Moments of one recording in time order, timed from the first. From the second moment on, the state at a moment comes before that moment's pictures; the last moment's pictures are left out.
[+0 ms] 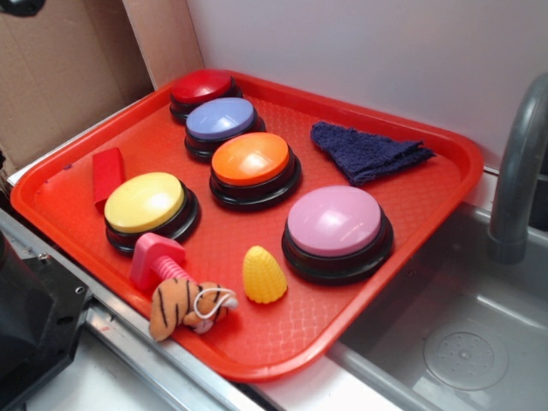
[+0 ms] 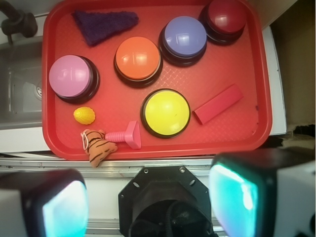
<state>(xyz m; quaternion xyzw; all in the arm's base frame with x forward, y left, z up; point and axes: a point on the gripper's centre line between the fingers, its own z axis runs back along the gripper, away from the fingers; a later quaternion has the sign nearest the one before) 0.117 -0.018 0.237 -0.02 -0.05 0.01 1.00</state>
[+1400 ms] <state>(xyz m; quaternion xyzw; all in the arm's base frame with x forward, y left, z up) 0.154 0.088 0.096 0.03 -0.02 0.34 0.94</state>
